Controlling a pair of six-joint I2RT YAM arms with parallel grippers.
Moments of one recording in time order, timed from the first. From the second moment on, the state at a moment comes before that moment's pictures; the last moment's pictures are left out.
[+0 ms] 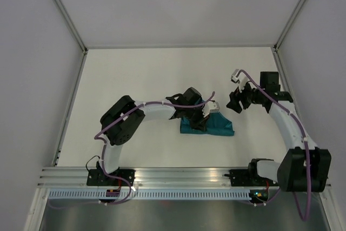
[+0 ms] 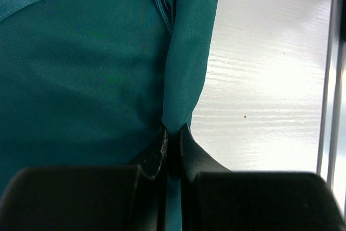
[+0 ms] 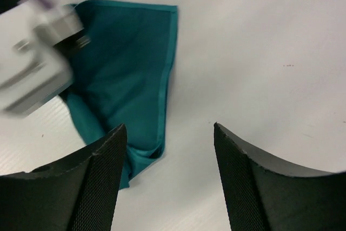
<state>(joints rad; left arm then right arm) -0.91 2.00 1.24 -0.13 0.58 0.27 -0.04 1.33 1.00 -0.60 -0.69 -0.64</state>
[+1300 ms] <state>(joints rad) -0.81 2.20 1.38 -0.34 1.03 0.11 0.72 1.04 0.37 -0.24 -0.22 -0.80</state>
